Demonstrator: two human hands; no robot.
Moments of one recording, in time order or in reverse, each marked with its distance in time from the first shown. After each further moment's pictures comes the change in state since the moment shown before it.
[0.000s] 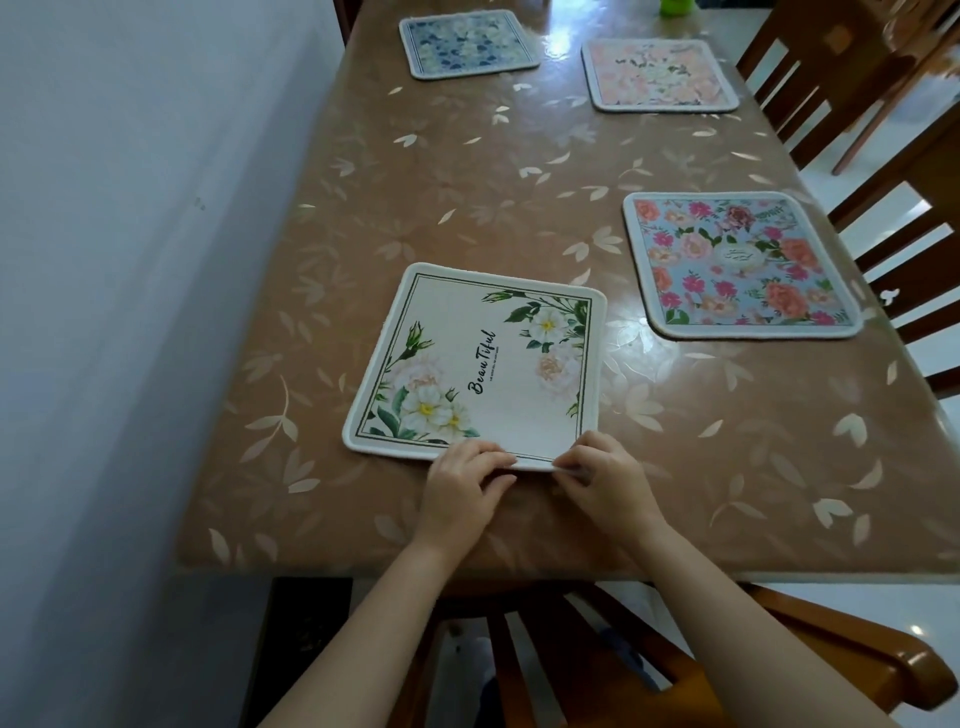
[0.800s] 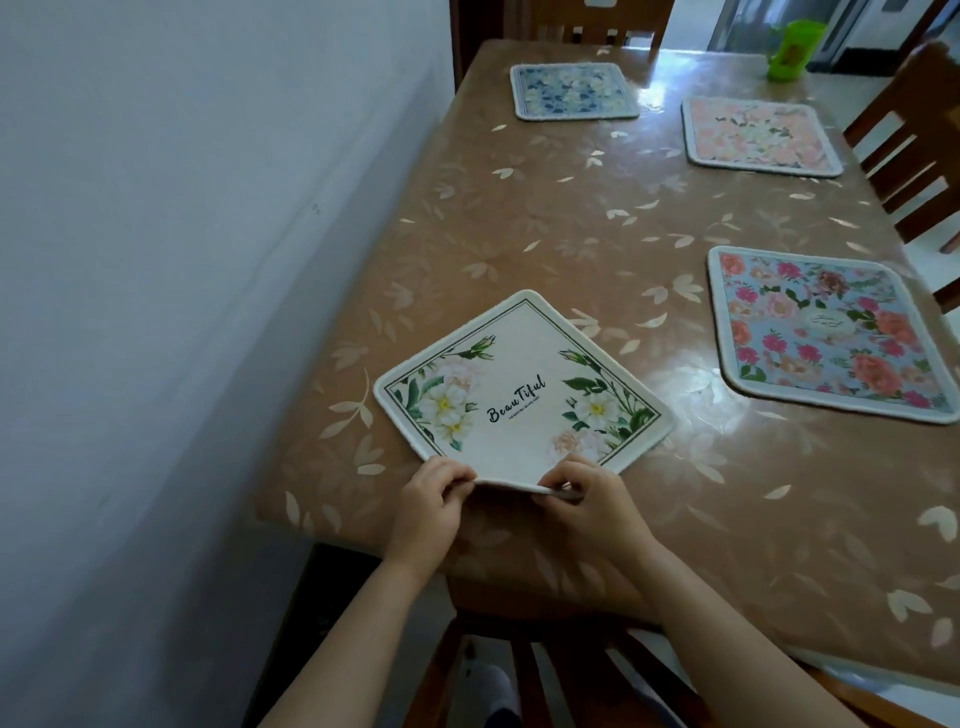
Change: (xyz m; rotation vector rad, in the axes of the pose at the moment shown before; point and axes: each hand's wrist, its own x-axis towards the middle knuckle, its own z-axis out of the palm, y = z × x) left_hand -0.034 -0.026 -0.061 -0.112 0.162 -0.351; right_hand 0.017 -0.054 0.025 0.273 -0.250 -0.042
